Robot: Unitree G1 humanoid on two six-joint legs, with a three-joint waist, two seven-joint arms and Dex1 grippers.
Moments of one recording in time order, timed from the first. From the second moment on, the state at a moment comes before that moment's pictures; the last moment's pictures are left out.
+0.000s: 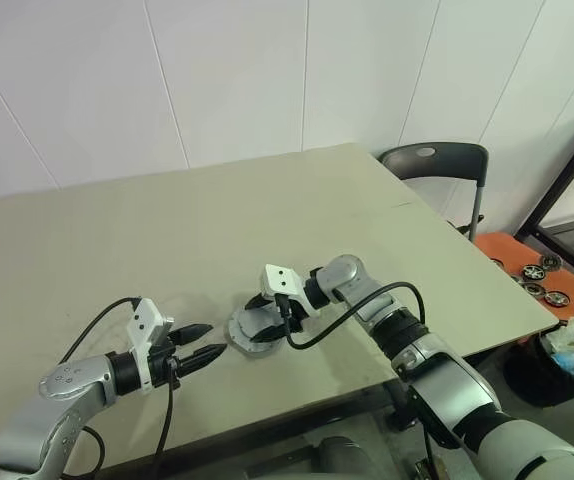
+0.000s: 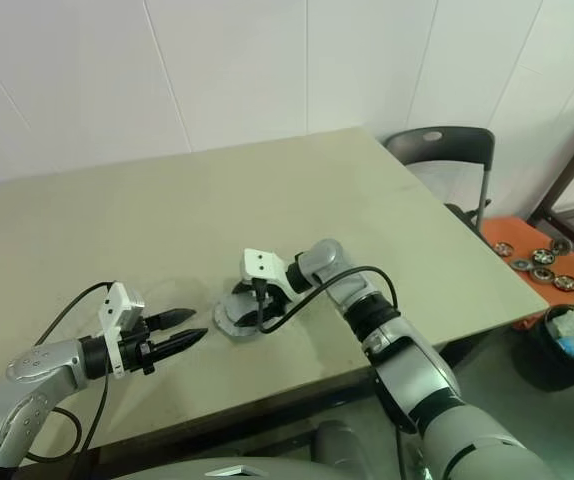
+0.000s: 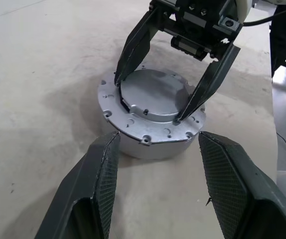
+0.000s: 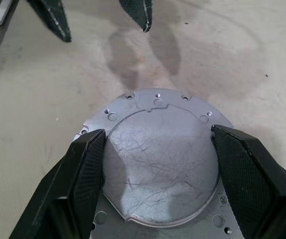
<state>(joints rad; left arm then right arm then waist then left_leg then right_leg) 0.22 0.66 0.12 -0.38 -0.58 0.49 -0.85 -0.77 -0.17 0.47 0.66 -0.05 0.08 1.31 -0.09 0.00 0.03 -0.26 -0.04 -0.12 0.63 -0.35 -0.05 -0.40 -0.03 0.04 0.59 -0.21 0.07</state>
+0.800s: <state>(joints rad) -0.03 0.51 -0.02 -0.26 -0.48 0.48 -0.80 -0.80 -0.14 0.47 0.78 -0.06 -0.03 1.27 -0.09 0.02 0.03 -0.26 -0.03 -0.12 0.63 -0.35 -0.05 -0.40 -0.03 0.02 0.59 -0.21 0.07</state>
